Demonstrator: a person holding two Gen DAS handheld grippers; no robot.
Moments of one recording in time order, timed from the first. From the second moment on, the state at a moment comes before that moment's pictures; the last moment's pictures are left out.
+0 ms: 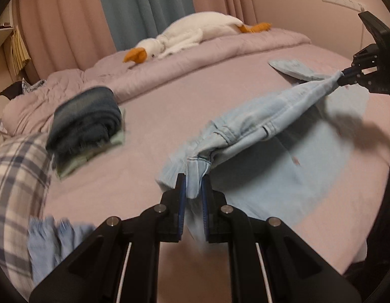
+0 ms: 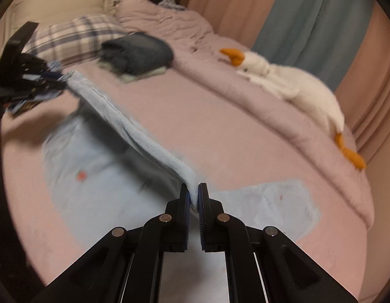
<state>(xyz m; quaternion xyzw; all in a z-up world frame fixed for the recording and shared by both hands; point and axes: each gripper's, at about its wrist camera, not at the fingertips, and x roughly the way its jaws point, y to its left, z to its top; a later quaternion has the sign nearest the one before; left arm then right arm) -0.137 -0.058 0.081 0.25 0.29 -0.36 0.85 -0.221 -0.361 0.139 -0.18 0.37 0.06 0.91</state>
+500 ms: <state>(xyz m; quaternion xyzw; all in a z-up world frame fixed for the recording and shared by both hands) -0.174 -0.062 0.021 0.30 0.31 -0.34 0.84 -0.266 -0.342 0.065 -0.17 0.43 0.06 0.89</state>
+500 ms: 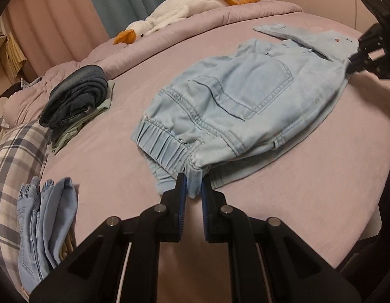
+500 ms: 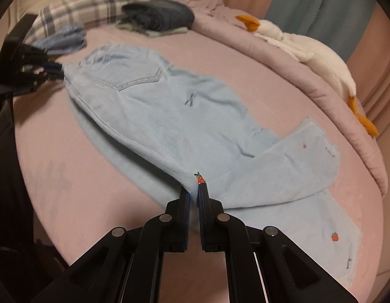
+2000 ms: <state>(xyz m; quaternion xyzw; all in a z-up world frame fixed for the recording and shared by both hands) -0.174 -0.178 0.017 0.13 0.40 -0.41 0.81 -0.082 -0.551 0.073 0.23 0.45 -0.13 0.86</state>
